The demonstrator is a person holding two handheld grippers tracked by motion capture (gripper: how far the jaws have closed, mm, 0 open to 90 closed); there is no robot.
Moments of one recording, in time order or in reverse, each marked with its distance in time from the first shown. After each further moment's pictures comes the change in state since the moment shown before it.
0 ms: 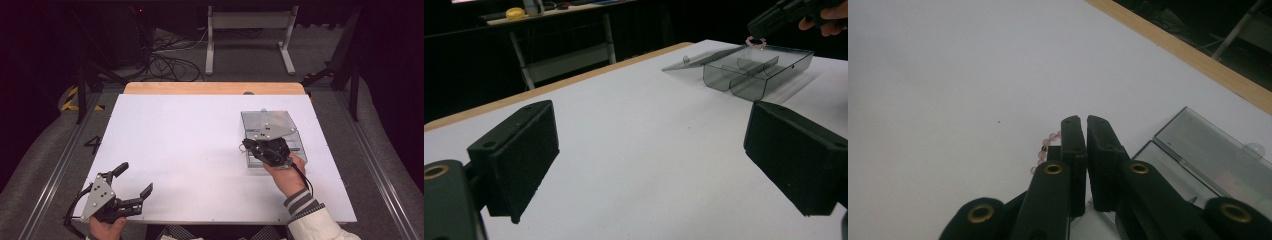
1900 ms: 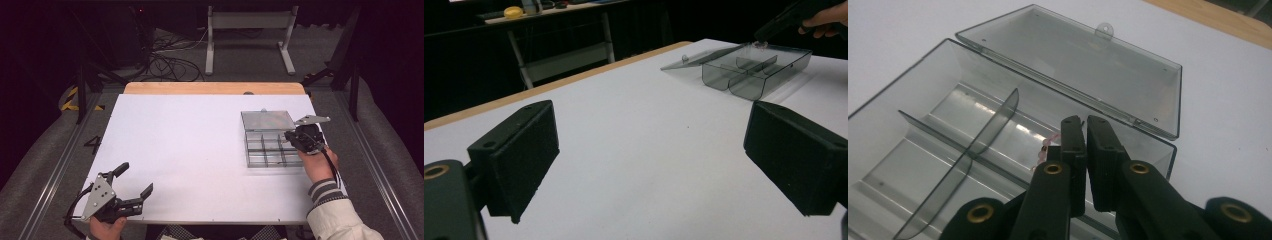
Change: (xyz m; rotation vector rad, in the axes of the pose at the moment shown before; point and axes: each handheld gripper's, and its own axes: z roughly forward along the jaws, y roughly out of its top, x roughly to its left) left arm 0.000 0.000 0.001 0.007 -0.008 -0.001; right arm -0.103 -0.061 -0.009 0.185 -0.243 0.241
